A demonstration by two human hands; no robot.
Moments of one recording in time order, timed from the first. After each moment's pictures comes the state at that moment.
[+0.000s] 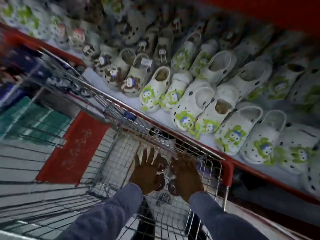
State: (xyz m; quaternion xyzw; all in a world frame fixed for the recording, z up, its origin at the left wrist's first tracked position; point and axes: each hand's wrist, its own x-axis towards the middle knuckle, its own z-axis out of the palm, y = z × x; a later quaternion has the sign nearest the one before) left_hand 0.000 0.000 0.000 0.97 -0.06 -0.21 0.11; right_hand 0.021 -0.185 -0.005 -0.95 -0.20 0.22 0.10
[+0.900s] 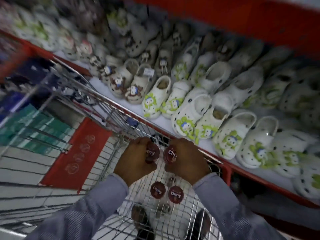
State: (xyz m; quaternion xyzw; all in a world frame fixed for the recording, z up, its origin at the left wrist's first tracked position) left_hand 0.038 0.032 0.117 0.94 0.02 -0.11 0.31; right_hand 0.075 -0.153 0.136 -0.93 -0.14 0.21 0.26
